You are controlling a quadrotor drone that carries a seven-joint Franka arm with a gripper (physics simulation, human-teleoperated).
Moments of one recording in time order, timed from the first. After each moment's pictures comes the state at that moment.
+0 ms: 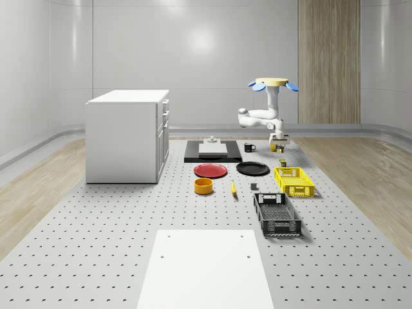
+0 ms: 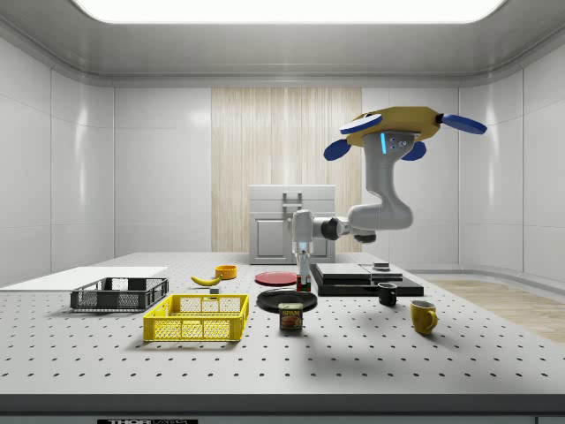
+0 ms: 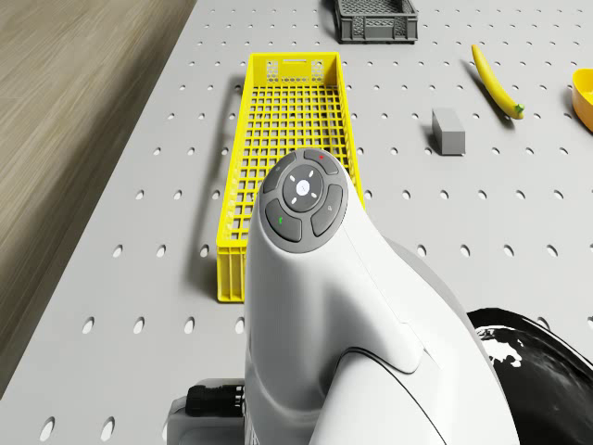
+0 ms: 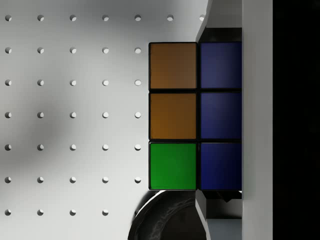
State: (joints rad) arm -1.19 -1.48 1.38 -2.84 -1.78 1.54 1.67
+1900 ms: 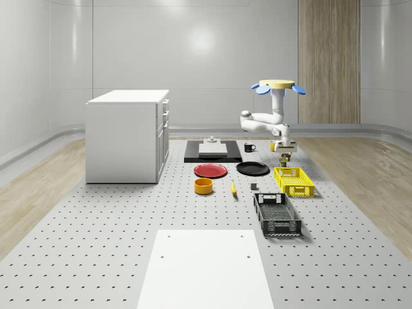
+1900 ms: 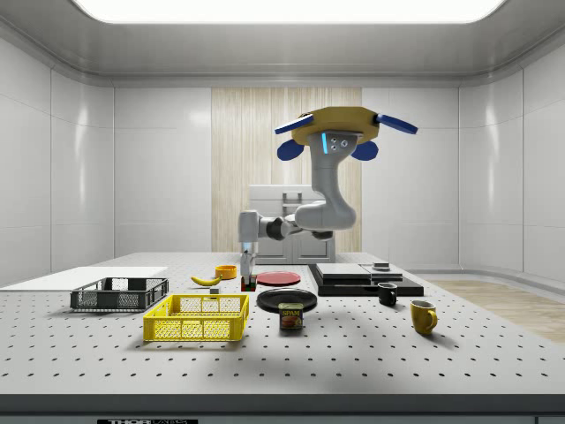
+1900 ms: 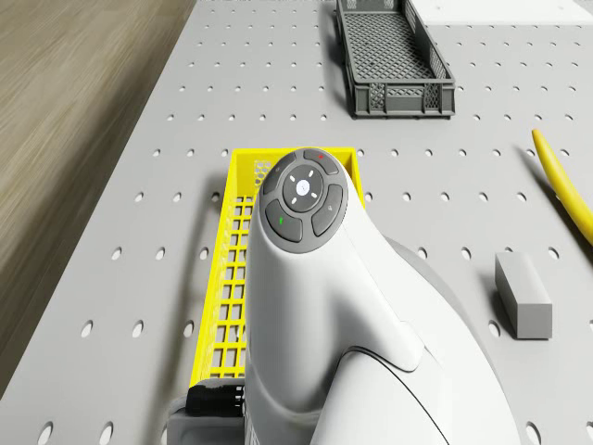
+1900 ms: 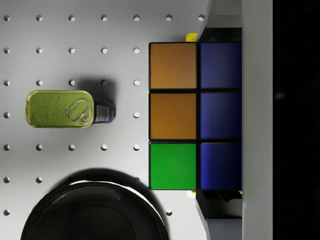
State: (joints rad) arm -1.20 -1.54 1.38 -2.83 -1.76 1.59 1.68
